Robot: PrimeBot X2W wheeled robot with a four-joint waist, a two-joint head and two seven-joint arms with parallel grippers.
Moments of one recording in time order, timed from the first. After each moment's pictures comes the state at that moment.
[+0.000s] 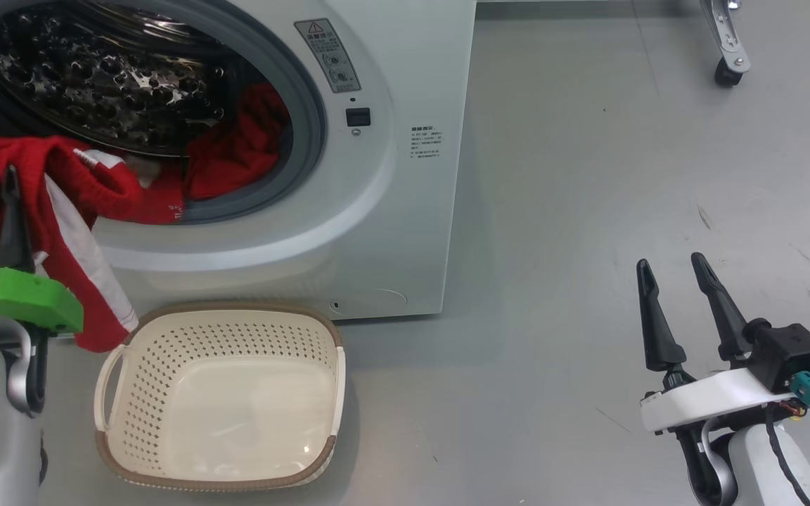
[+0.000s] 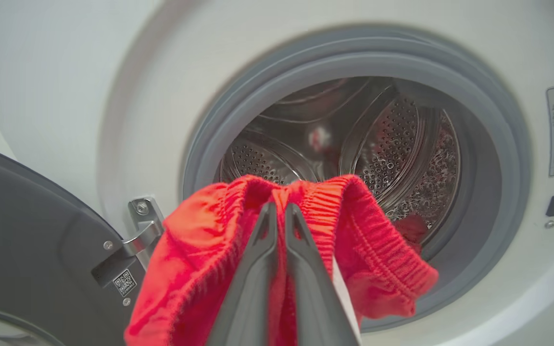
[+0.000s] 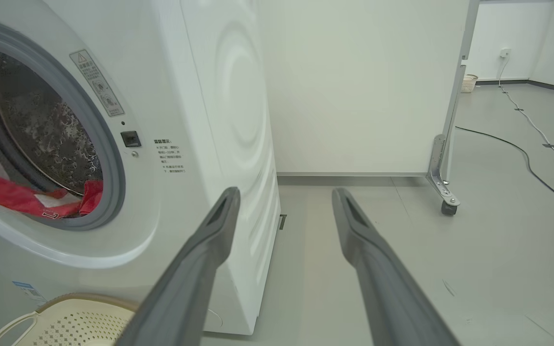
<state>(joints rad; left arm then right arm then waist) -0.50 0.24 0.00 0.52 -0.26 -0.06 -0.25 -0.07 -0.07 0.08 0.14 0.26 0.09 -0.25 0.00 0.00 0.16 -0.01</state>
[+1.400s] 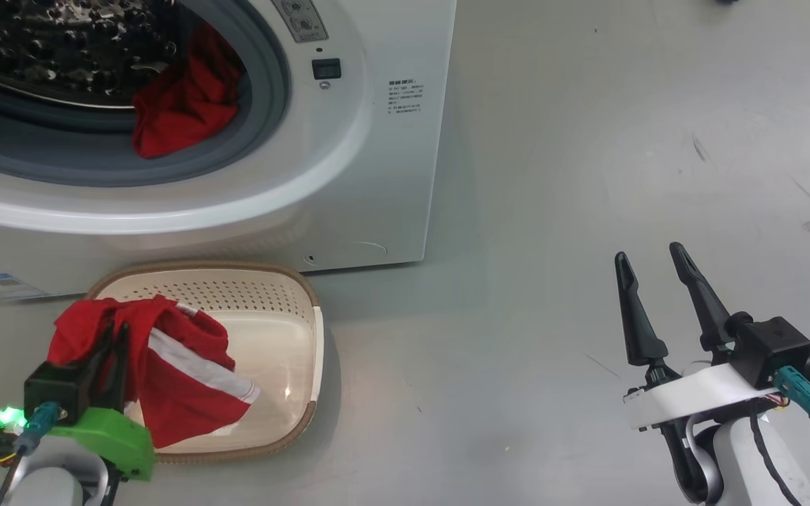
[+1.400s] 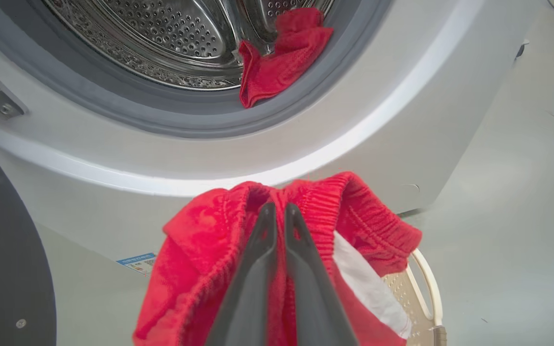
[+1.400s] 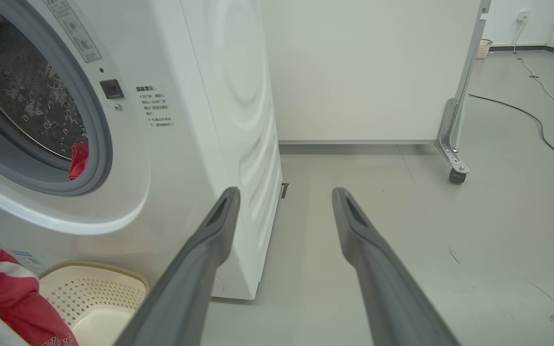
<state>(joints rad) -0.20 0.21 -0.08 0.46 -0.19 -0.10 -0.25 -0.08 -0.06 0.12 0.12 0.26 0.10 -0.25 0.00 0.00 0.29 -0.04</state>
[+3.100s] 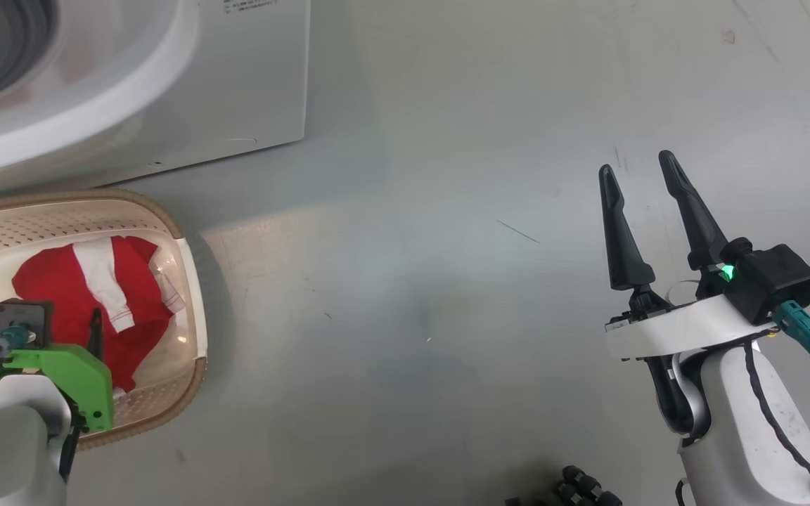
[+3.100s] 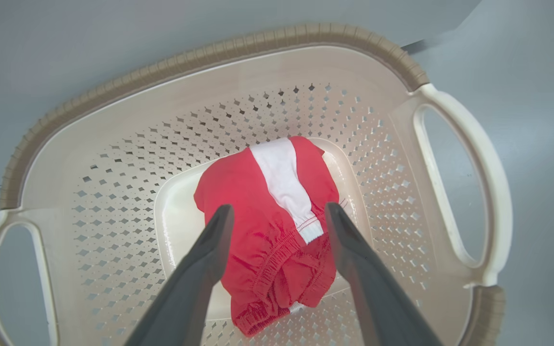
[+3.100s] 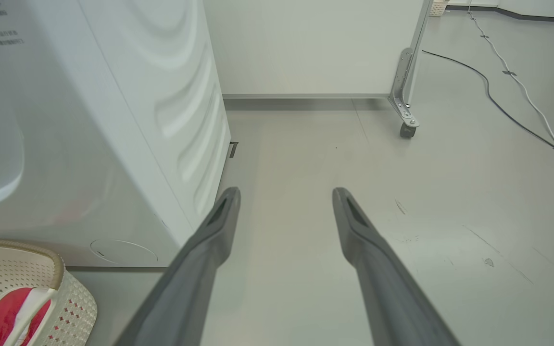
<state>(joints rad) -0.52 0.23 -0.09 0.96 -0.16 -0.09 -0.15 -0.25 -0.05 0.16 0.07 0.25 0.08 -0.25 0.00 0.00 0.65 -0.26</state>
